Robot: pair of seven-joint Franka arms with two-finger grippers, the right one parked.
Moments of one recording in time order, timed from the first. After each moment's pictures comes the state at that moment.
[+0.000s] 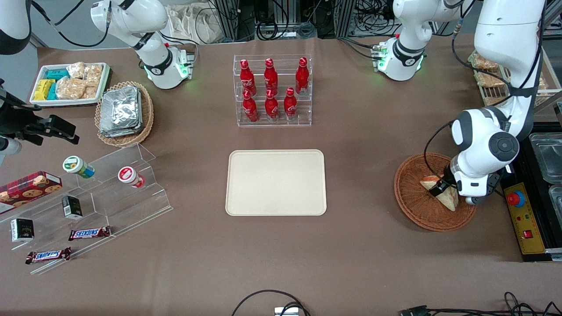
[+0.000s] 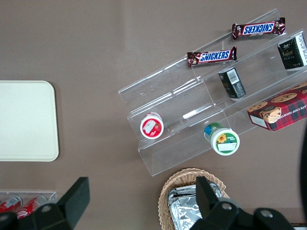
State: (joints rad) arm -0.07 0.36 0.11 -2.13 0.01 2.46 -0.70
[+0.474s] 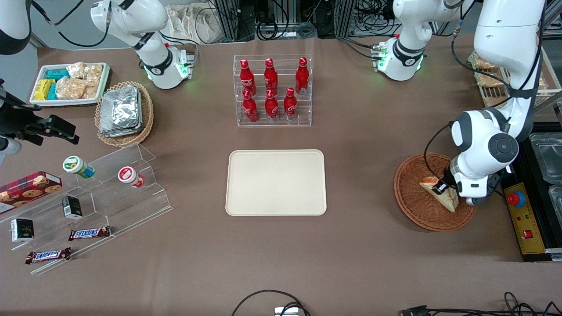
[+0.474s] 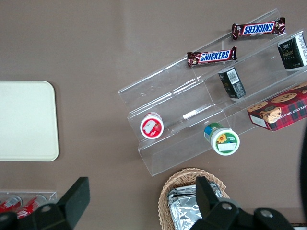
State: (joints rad) arm -0.07 0.36 0.11 -2.12 0.01 2.46 -0.71
